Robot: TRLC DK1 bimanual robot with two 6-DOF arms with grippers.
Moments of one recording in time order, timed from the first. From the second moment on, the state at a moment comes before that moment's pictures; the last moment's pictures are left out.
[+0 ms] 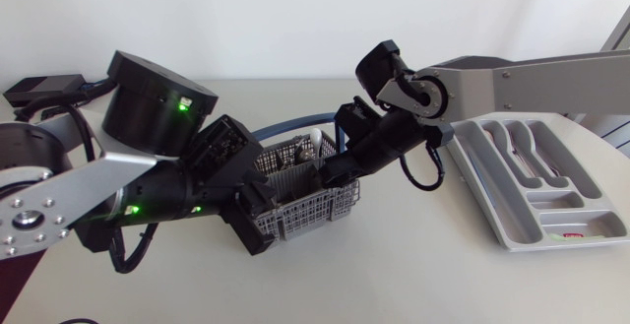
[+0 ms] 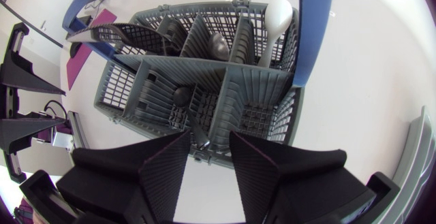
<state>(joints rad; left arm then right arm) -0.76 1.22 0.85 -0.39 -0.07 0.22 0.53 1.76 1.23 -0.59 -0.35 -0.03</state>
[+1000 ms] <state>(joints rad) -0.77 1.23 0.84 -0.38 -0.07 0.22 0.51 1.82 1.31 -0.70 -0.46 -0.03</state>
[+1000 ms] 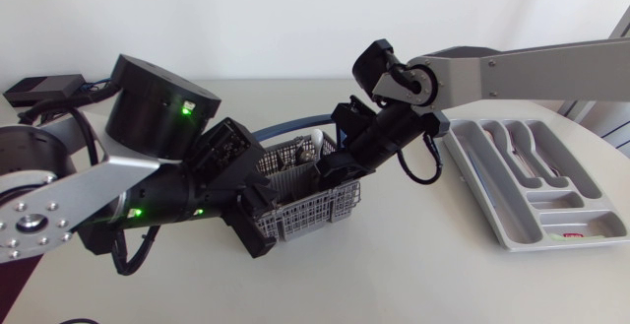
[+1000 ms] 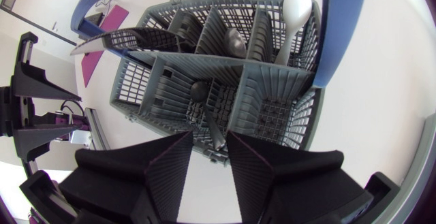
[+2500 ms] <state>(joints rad) -0.78 1.23 0.82 -0.38 -0.07 0.22 0.57 1.82 1.34 -0.74 -0.44 -0.03</state>
